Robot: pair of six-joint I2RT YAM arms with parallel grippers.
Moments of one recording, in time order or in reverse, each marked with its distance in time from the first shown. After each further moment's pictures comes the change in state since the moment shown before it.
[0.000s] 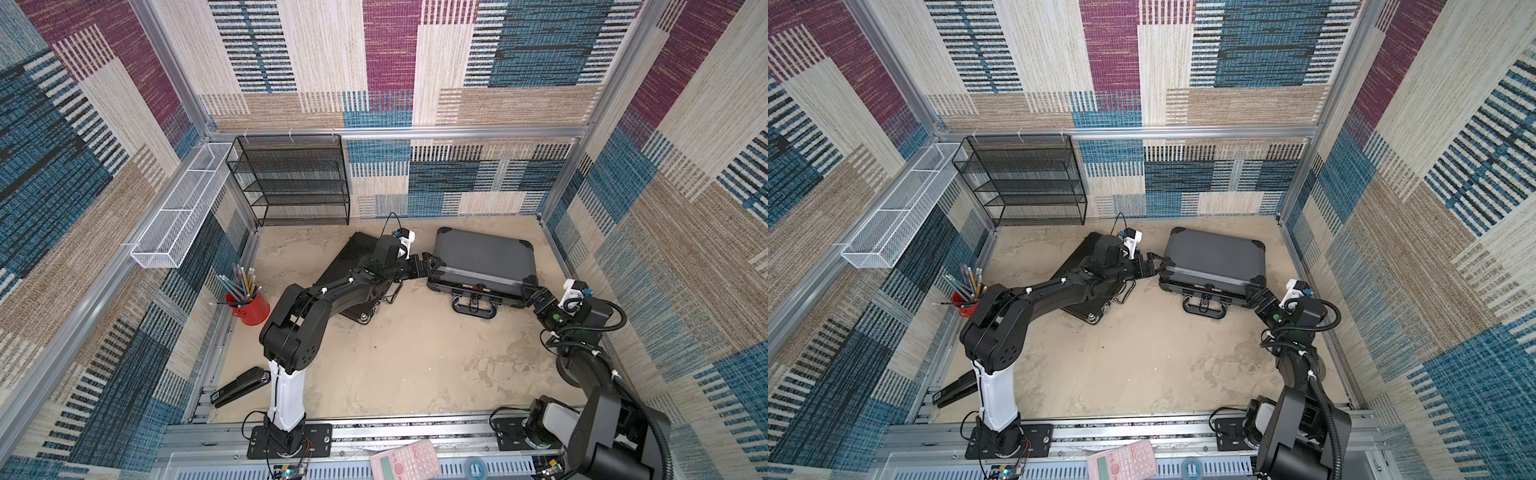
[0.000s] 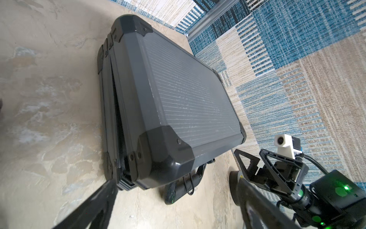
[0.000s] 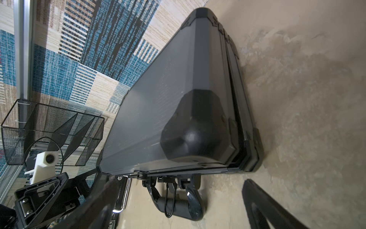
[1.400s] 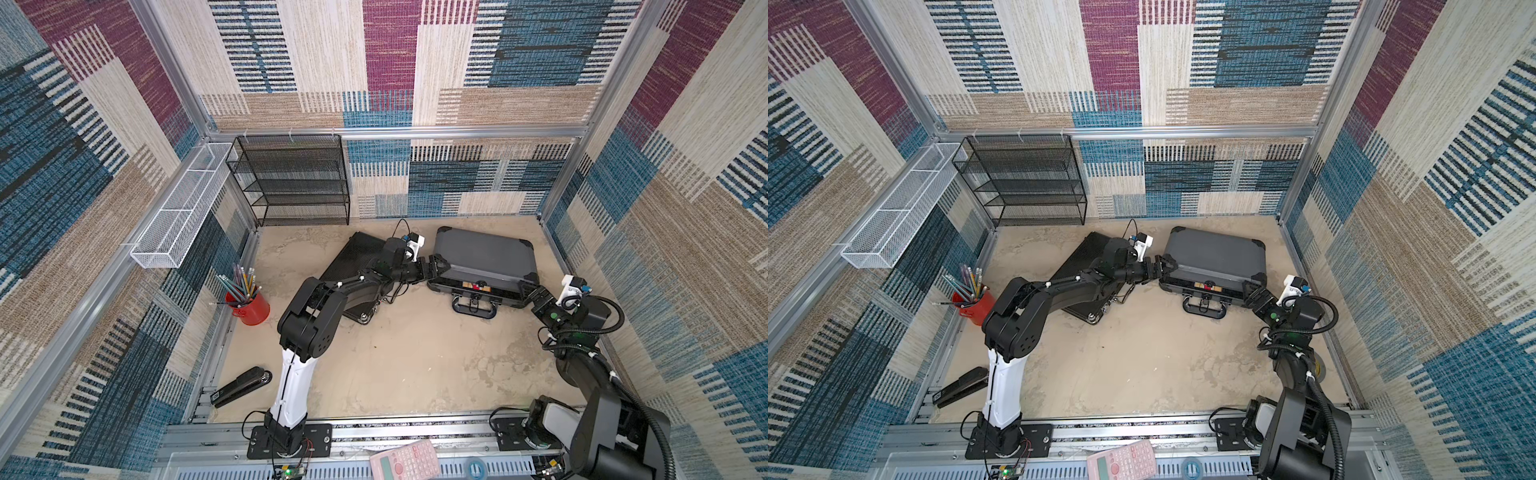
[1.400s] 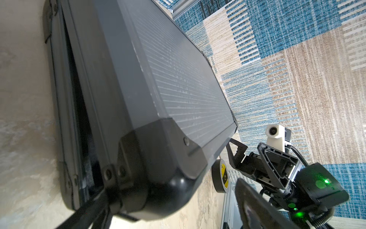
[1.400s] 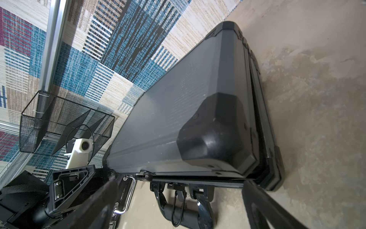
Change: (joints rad) left arm -0.011 0.144 0.082 0.091 0.160 -0.097; right arm 0.034 -0.019 -0.026 0.153 -0.023 0.025
